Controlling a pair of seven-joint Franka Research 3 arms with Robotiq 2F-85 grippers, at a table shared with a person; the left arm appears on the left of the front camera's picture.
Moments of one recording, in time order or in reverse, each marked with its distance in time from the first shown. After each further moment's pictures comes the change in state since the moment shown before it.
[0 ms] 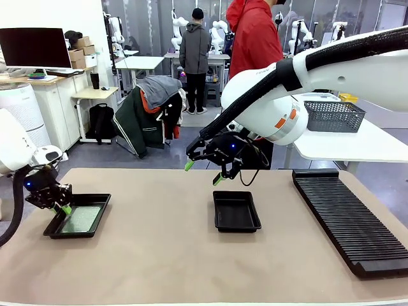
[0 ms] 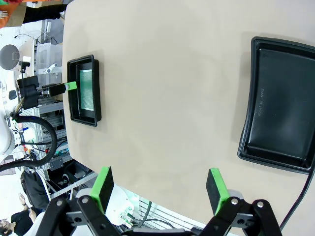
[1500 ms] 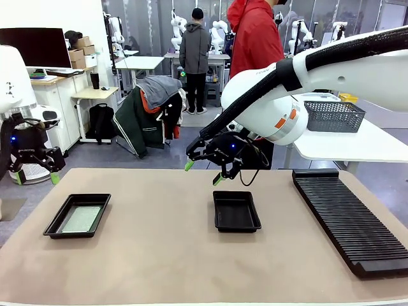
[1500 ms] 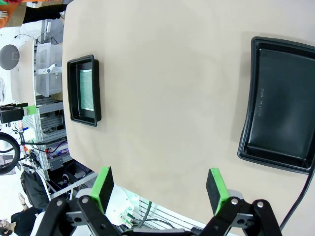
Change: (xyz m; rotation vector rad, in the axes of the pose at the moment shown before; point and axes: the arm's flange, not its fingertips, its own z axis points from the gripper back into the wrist) left arm -0.010 -0.061 0.131 0.224 0.140 -0.025; right arm 0.000 0.000 0.000 0.000 0.000 0.000
